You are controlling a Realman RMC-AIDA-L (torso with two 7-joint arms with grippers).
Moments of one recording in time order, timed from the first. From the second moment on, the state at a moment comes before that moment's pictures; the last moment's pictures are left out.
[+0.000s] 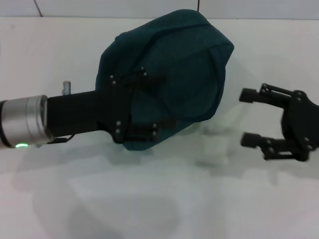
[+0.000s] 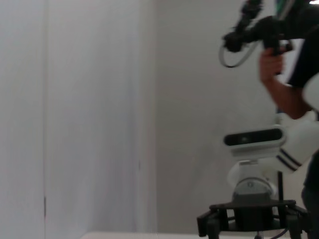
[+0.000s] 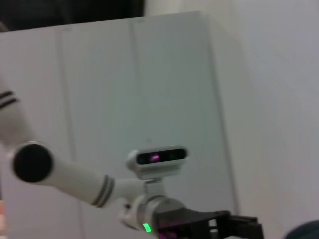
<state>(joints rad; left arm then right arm) -0.47 -2.03 1.08 0.54 1.44 1.75 -0.99 0.53 1.83 -1.84 -0.33 -0.68 -1.75 0.89</state>
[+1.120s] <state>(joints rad) -0.43 -2.09 1.09 0.55 1.49 1.76 -0.96 0.52 1.82 -1.69 -0.37 -0.91 -1.76 0.94</state>
